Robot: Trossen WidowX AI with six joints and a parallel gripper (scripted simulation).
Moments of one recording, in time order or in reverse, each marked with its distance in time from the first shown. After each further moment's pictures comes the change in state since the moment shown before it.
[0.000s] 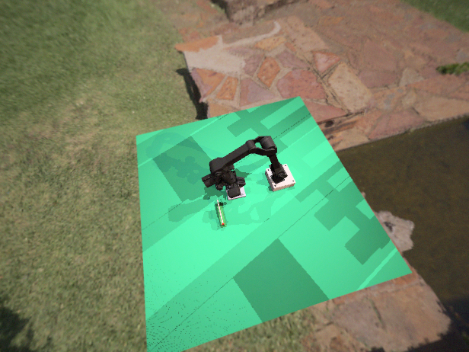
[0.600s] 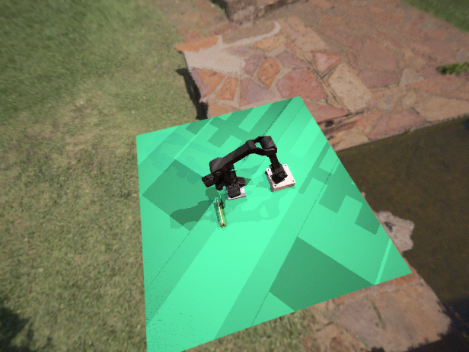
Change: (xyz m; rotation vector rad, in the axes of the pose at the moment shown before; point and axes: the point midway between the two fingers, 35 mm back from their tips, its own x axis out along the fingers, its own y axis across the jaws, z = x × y) arm 0.000 0.000 0.000 0.000 0.000 0.000
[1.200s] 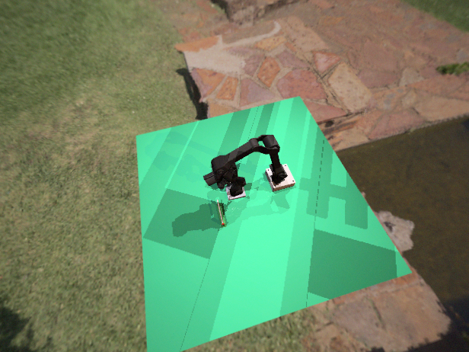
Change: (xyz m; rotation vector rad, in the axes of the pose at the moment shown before) arm -0.008 -0.001 -0.015 -0.004 0.003 -0.002
